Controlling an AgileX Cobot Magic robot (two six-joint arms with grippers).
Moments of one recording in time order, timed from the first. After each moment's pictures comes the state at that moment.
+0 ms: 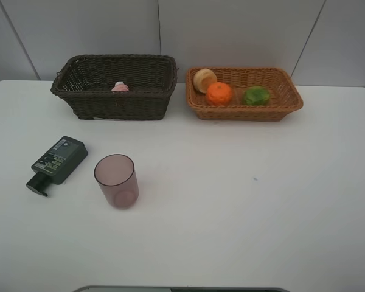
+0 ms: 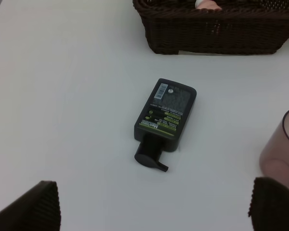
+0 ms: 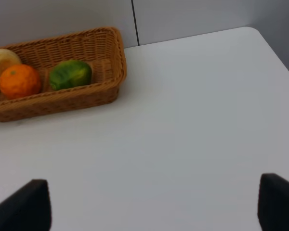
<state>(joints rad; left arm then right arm) -0.01 -0.01 -0.50 -0.01 1.06 -0.01 -0.02 0.00 -0.53 -0.14 1.06 0.17</state>
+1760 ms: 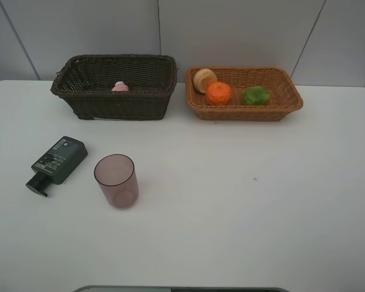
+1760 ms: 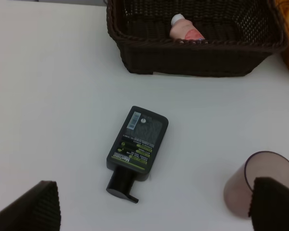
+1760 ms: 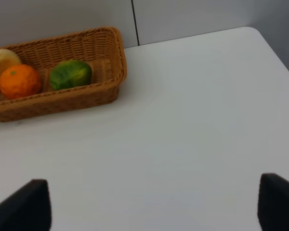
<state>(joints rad) -0.01 0.44 -0.73 -0.09 0.95 -0.01 -0.02 0.00 -0.53 -0.14 1.06 0.17</state>
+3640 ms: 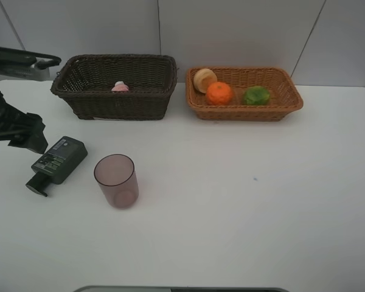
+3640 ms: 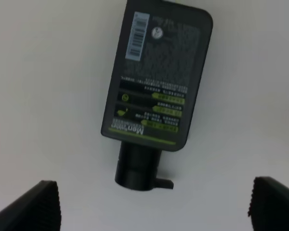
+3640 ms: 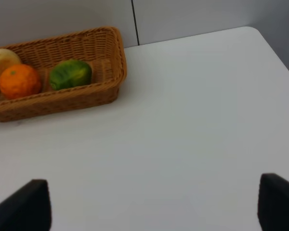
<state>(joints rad) -0.17 1.38 -0.75 0.08 0.64 0.00 -0.02 0.00 -0.53 -0.14 1.06 0.17</state>
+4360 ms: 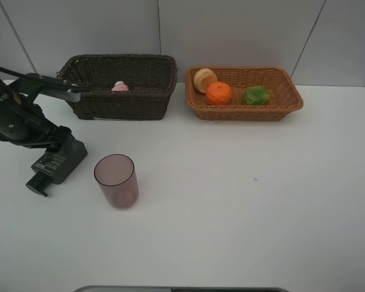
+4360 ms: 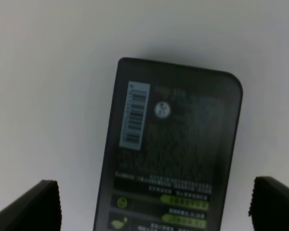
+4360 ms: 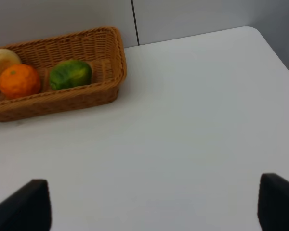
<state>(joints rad) -0.18 1.69 -0.77 0.14 0.34 0.00 -0.02 0.00 -0.53 -0.14 1.06 0.17</state>
